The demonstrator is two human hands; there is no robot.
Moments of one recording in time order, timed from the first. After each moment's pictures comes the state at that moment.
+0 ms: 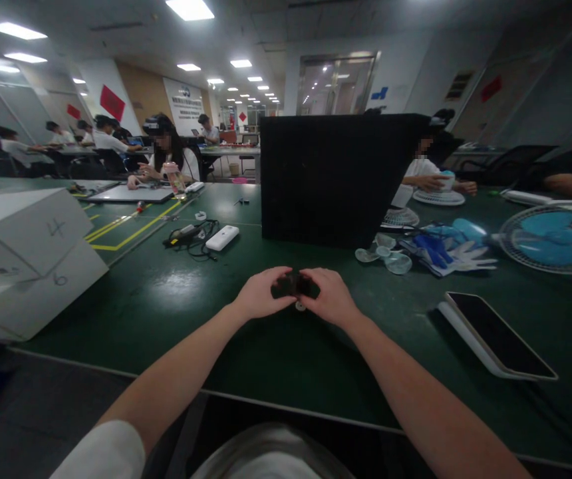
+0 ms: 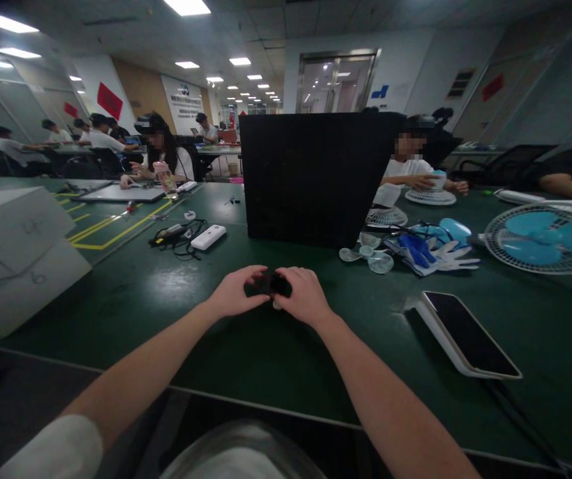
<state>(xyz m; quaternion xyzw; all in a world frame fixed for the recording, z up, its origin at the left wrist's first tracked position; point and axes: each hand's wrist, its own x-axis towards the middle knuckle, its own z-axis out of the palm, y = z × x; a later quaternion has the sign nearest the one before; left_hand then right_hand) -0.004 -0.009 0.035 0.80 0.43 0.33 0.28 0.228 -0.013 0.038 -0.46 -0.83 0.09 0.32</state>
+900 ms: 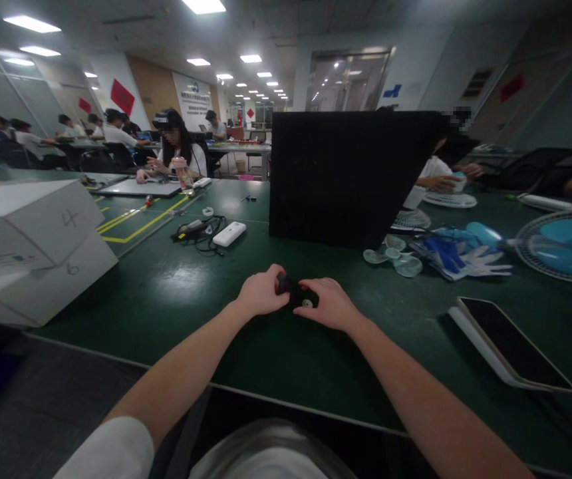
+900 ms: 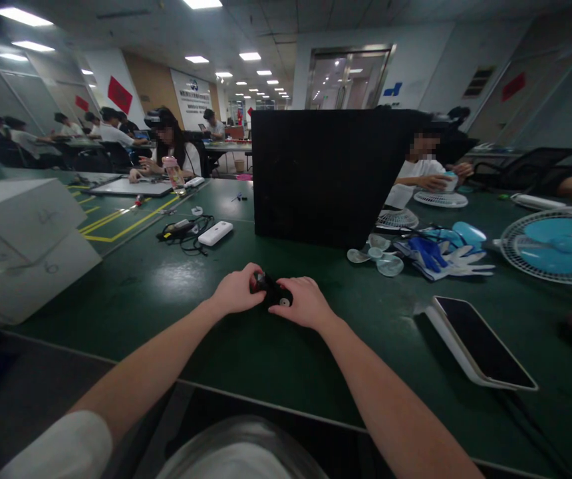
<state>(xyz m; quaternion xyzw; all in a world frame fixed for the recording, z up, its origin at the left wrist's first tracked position) -0.011 -0.008 0.029 0.78 0.56 0.23 0.15 0.221 -0.011 0.022 -0.45 -0.85 0.15 0.24</state>
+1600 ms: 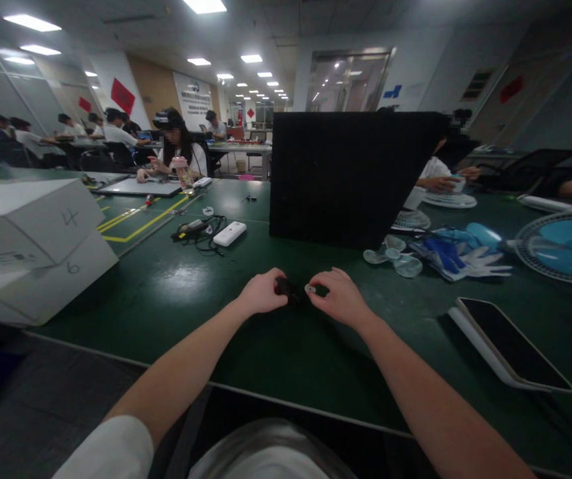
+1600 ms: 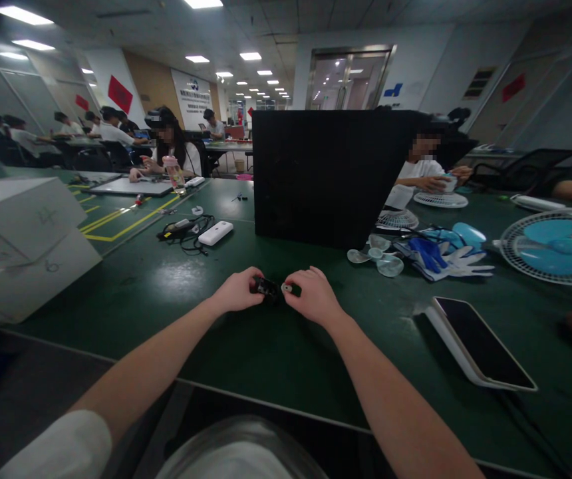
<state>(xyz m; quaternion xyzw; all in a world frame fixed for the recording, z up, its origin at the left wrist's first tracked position) -0.015 0.001 0.019 0.77 0.53 0.25 0.28 0.233 -0.011 0.039 -0.43 -0.85 0.11 0.29</state>
